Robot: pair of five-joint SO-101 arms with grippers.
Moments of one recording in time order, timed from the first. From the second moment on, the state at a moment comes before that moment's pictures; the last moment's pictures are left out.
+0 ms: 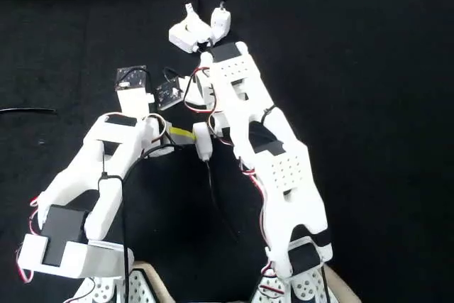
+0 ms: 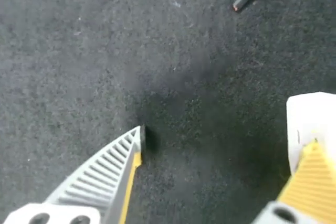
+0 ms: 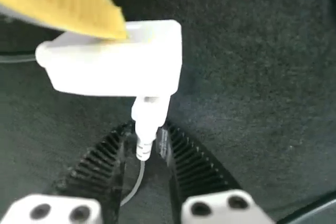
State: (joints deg) left arm 4.7 -4.5 43.6 40.9 12.4; right arm -21.5 48.7 -37.5 94.2 77.2
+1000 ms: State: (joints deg) left arm 4.8 -4.5 44.3 39.3 17.4; right arm -21.8 48.7 -37.5 95.5 66.2
